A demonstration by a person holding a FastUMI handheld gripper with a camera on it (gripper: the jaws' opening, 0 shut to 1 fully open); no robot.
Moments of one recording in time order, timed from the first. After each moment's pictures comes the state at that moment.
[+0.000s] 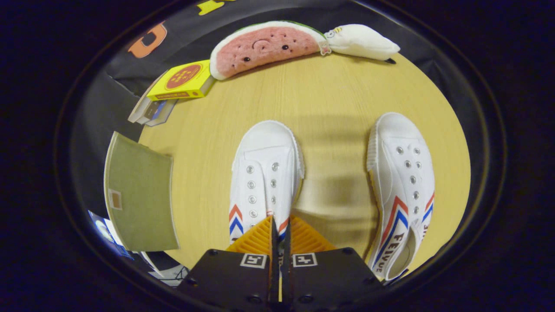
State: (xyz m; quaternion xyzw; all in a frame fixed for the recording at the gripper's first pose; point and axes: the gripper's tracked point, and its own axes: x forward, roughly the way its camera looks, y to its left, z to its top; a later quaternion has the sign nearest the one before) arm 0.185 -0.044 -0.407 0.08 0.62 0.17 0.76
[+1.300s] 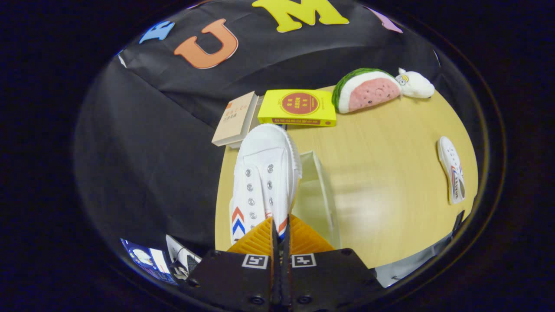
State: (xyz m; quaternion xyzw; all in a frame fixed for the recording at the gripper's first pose) arm 0.082 0.273 -0.190 0.16 0.56 0.20 0.79
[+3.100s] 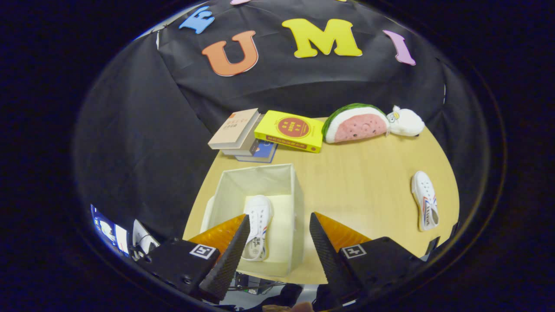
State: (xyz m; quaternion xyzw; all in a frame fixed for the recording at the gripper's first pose) arm 0.077 0.168 -0.168 0.07 0.44 0.19 0.87
